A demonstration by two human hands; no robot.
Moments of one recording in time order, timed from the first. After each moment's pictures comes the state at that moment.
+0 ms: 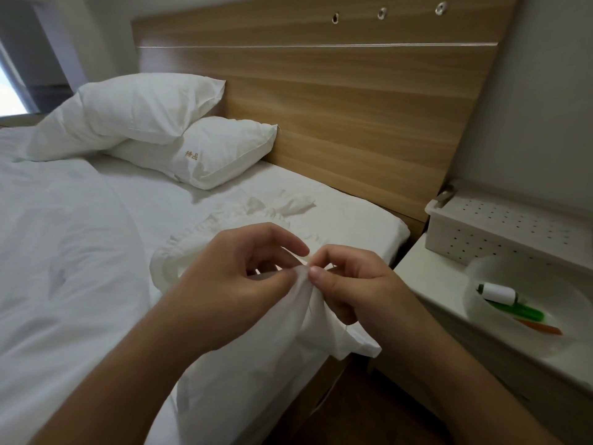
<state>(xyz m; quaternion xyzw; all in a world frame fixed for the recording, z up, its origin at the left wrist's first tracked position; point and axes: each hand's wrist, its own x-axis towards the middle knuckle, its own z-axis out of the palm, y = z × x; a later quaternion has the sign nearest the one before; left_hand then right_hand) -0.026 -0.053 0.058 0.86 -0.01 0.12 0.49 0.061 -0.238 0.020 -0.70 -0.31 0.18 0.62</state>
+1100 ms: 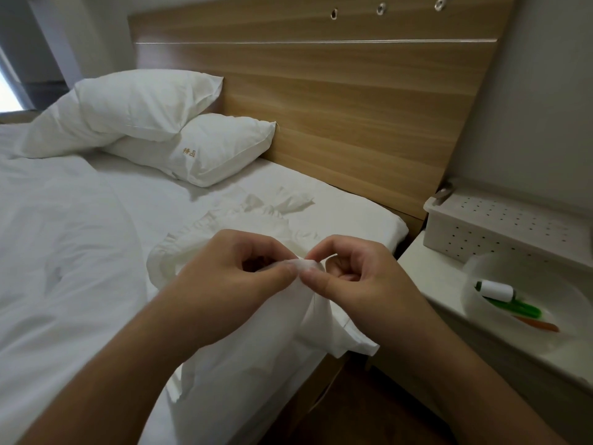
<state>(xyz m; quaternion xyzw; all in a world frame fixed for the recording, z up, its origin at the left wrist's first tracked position) -0.023 -0.051 0.058 0.87 -0.01 0.08 0.49 0.056 -0.238 0.027 -0.74 -0.32 0.08 0.58</state>
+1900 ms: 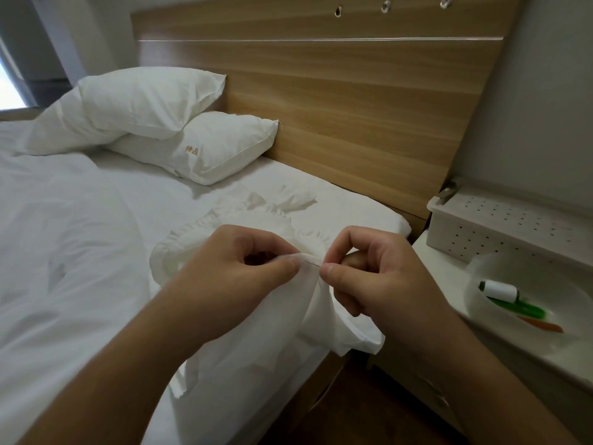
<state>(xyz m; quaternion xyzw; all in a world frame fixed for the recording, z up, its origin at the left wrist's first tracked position) -0.025 -0.055 0.061 0.86 0.04 0.08 0.50 0.050 -0.247 0.038 -0.73 -0.30 0.09 0.61</state>
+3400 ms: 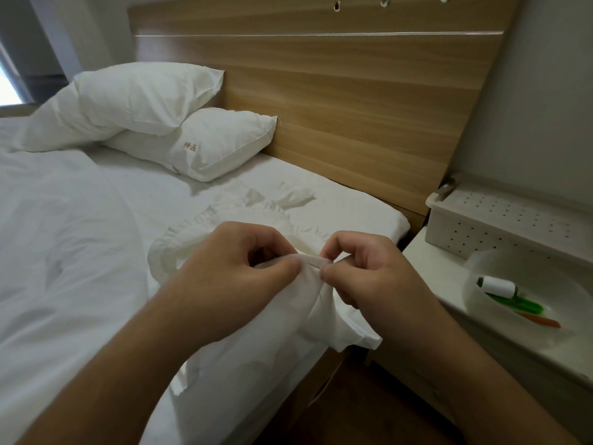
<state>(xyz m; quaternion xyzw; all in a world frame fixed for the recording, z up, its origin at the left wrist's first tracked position) -0.024 -0.052 0.055 0.89 0.00 0.12 0.44 0.056 -0.243 0.027 -0.78 -0.29 0.10 0.55</state>
